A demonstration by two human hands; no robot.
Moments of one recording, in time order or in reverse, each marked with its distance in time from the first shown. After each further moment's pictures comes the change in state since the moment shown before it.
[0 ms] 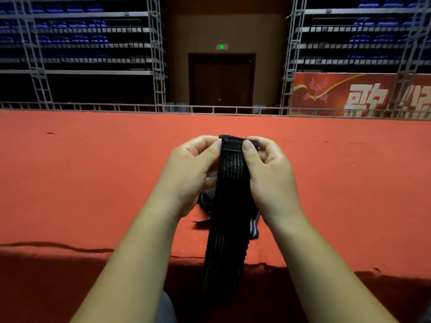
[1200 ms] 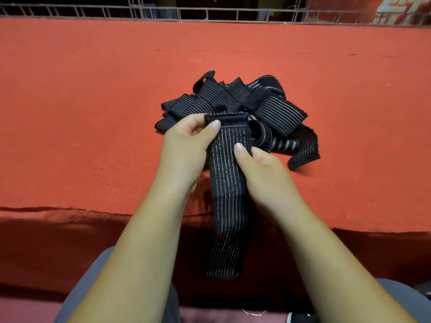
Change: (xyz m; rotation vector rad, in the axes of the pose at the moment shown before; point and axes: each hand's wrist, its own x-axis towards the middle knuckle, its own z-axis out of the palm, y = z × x) left_hand 0.057 -0.224 -0.023 0.089 0.255 -0.218; right_hand -0.005 0.222 -0.027 -0.348 -0.264 0.426
